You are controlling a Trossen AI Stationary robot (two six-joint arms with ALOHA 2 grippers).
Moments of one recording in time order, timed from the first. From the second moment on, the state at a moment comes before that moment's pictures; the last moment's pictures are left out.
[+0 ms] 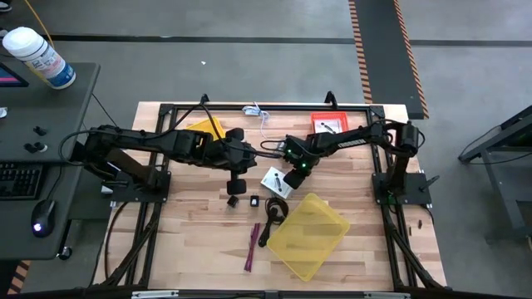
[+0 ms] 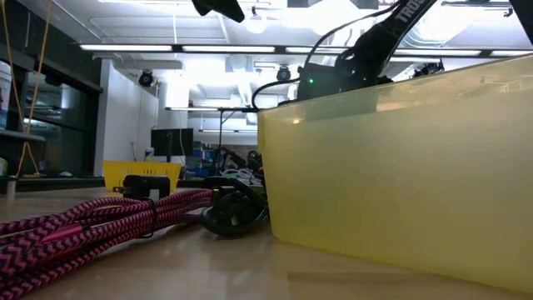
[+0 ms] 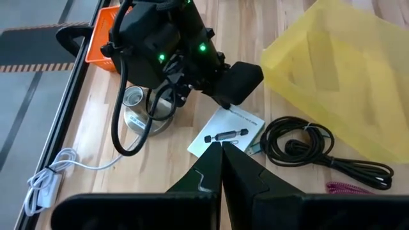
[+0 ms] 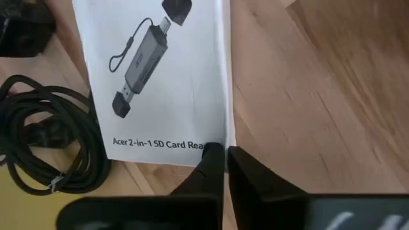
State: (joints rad) left arm 0.01 1.46 1.44 -0.81 -0.26 -0.01; right arm -0.25 1.90 1.03 -0.50 -0.35 0.43
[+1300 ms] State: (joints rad) left arm 0.01 1.53 1.44 -0.81 -0.14 0.14; right arm -0.26 1.33 1.03 -0.74 -0.22 0.50
